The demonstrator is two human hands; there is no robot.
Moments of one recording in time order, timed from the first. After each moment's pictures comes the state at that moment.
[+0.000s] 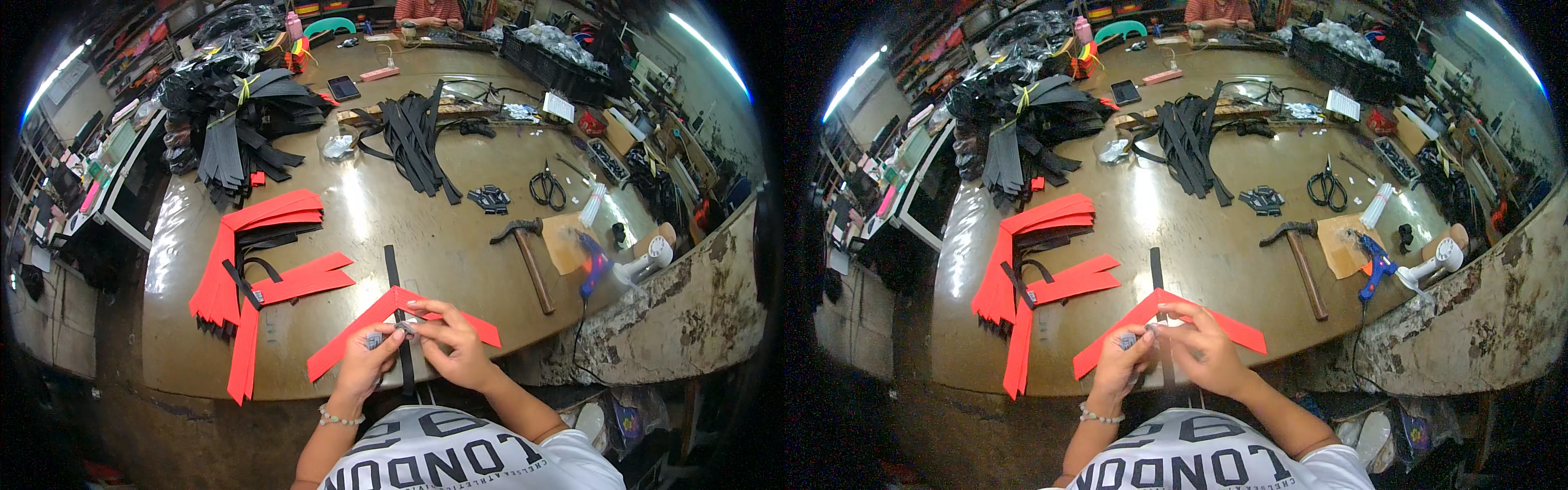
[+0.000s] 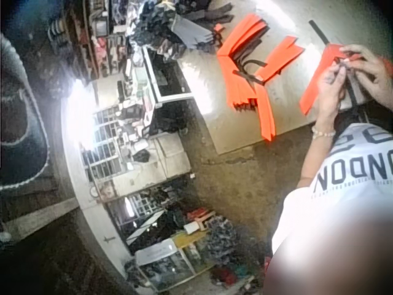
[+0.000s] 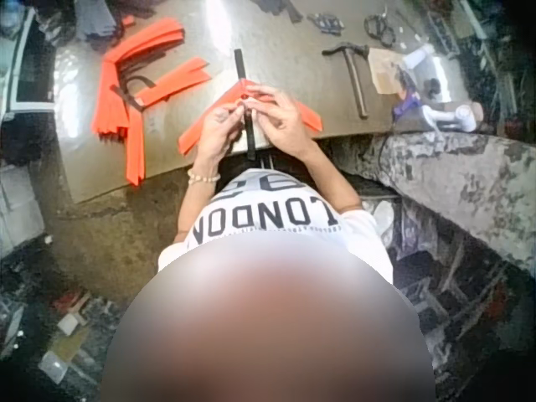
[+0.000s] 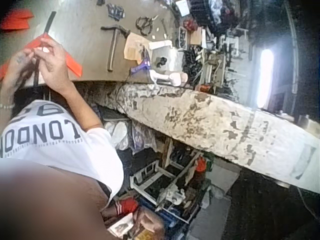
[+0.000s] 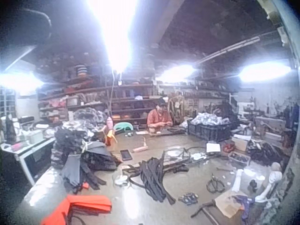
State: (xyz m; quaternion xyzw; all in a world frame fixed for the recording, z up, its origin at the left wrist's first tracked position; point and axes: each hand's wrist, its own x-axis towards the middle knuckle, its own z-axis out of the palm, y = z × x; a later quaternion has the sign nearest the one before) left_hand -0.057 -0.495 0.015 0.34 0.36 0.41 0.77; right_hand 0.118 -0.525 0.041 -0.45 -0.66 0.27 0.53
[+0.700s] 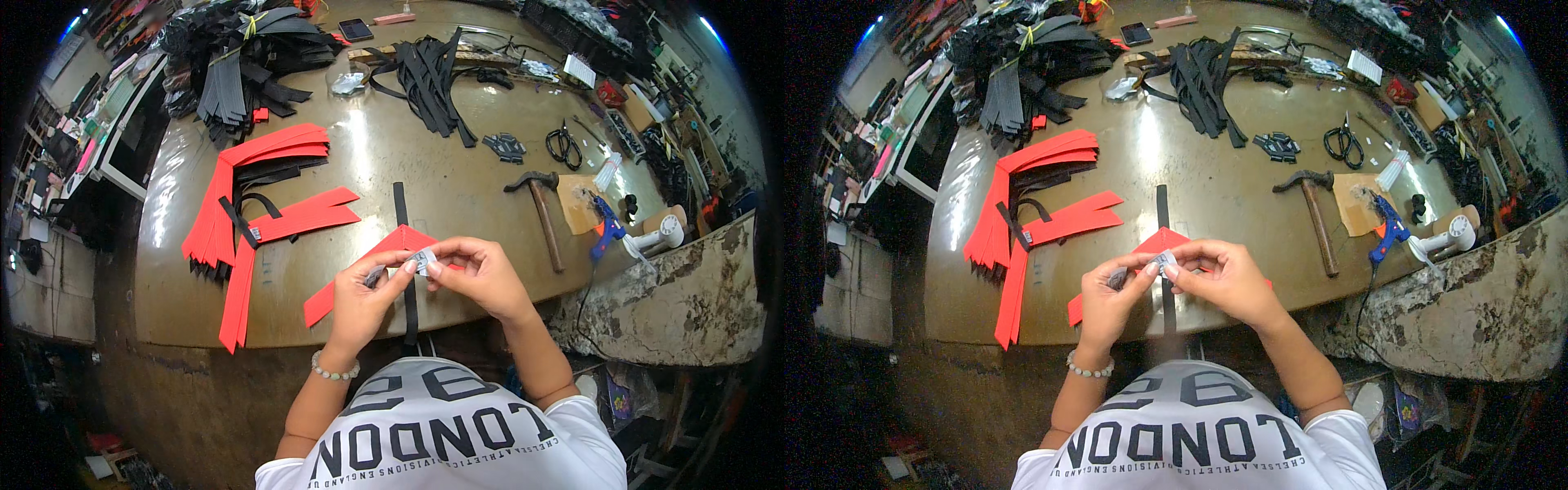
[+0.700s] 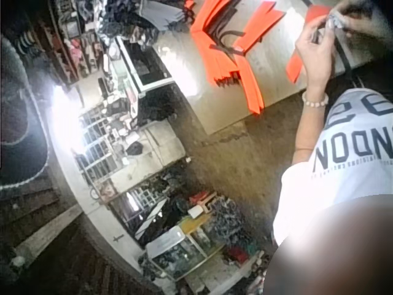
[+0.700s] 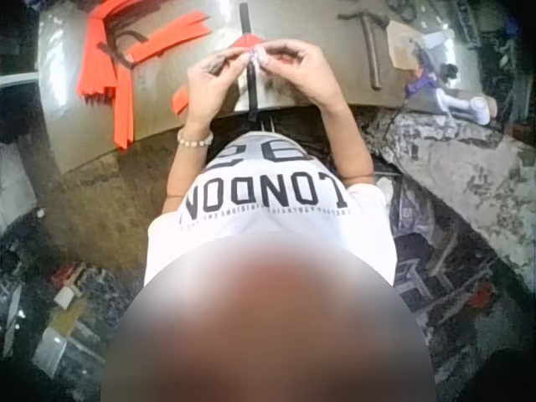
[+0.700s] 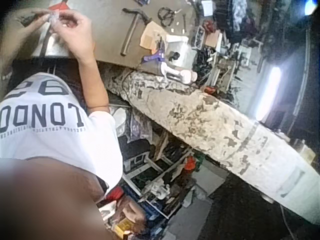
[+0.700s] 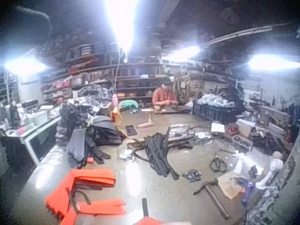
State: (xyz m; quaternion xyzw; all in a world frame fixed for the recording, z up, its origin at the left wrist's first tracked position) left_hand -0.052 -0.490 0.050 0.53 0.44 0.44 0.57; right_hand 0.134 -0.511 0.067 -0.43 -0.43 0.63 0.49
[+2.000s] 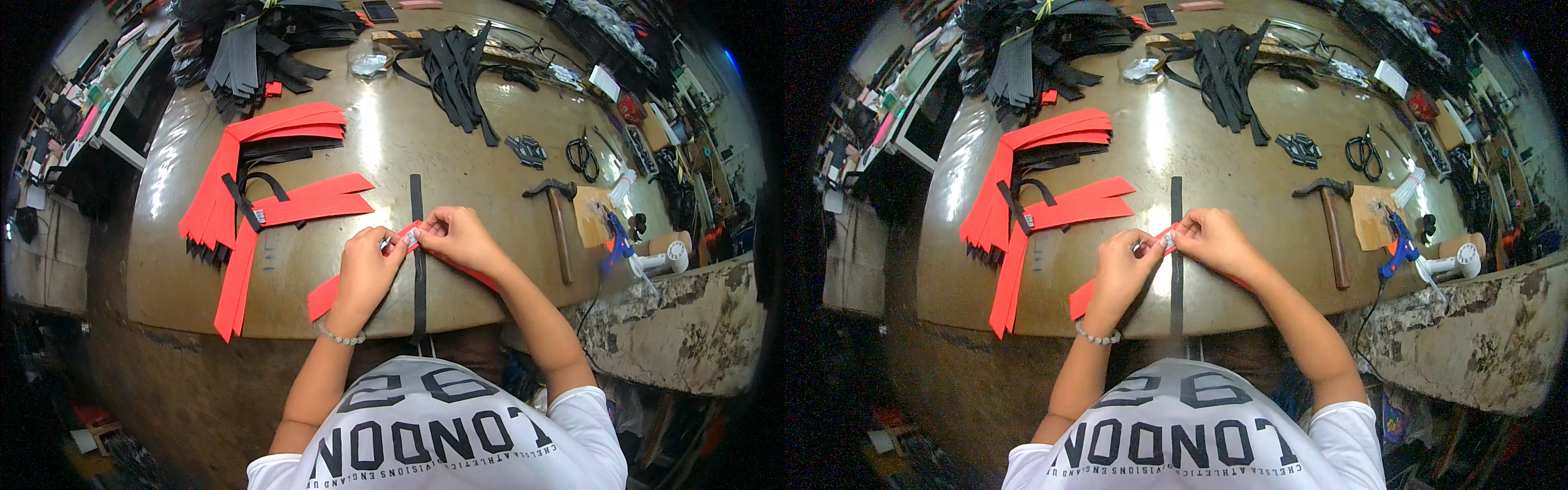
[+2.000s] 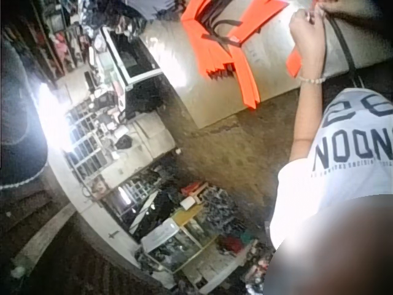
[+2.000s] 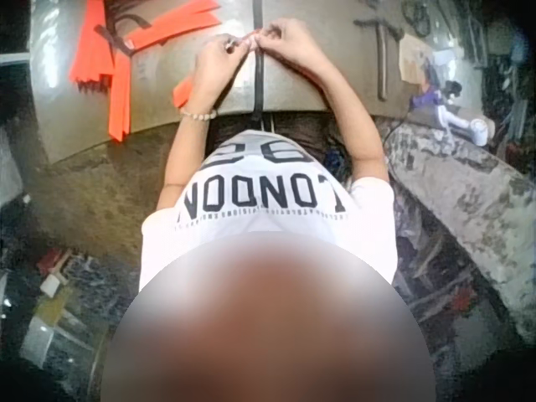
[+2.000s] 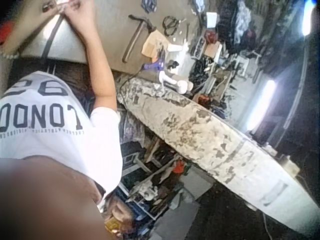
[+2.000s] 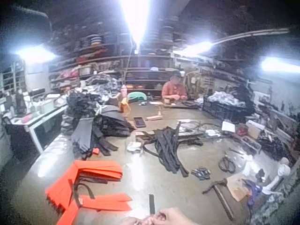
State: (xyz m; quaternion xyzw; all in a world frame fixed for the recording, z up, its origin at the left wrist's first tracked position) left_hand -0.054 -0.445 0.001 0.68 0.55 0.36 0.31; right_hand 0.129 -0.430 0.019 -0.58 -0.62 0.45 0.28
